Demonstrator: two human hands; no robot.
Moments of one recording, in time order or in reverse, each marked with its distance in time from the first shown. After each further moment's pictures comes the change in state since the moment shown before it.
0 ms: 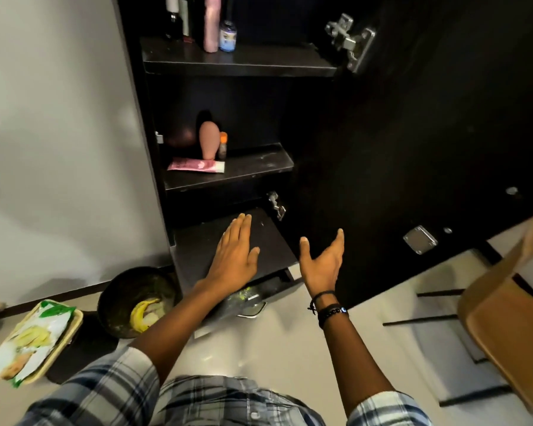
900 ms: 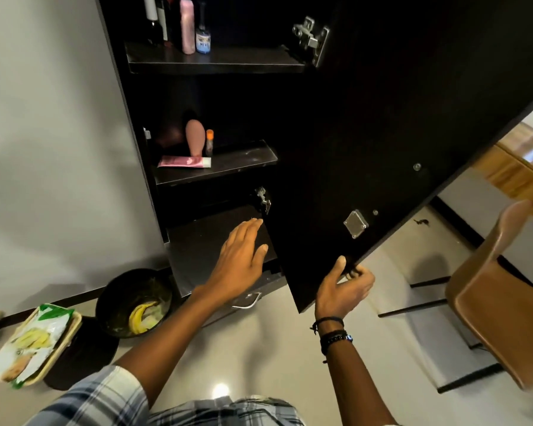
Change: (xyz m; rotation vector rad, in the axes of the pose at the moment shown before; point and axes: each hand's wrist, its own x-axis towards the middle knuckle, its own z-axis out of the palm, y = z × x) left_hand -0.047 0.043 -0.006 -0.110 -0.010 0.113; right_hand -0.059 0.033 -0.060 0.179 0.552 0.032
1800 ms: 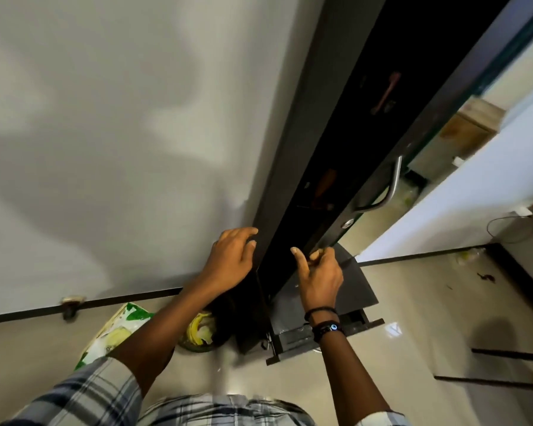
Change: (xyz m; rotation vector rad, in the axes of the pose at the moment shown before) left_hand 0.000 -0.194 -0.214 -0.019 0.147 -0.222; right_hand -0.177 -0.133 0.201 -0.150 -0.628 -0.334
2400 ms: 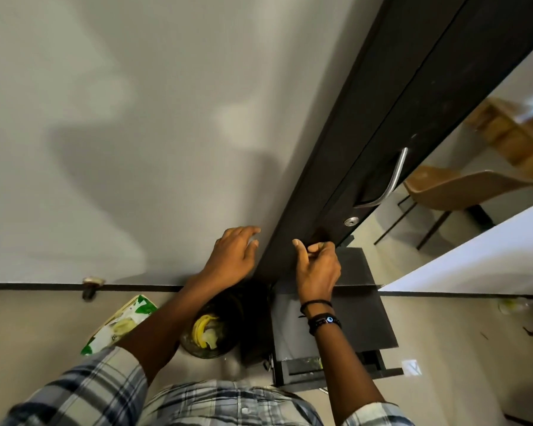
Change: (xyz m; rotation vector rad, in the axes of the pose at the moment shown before) left_hand 0.040 -0.025 -0.002 0.057 0.082 -0.118; right_hand 0.054 -0.021 0.055 0.081 -0.133 -0.040
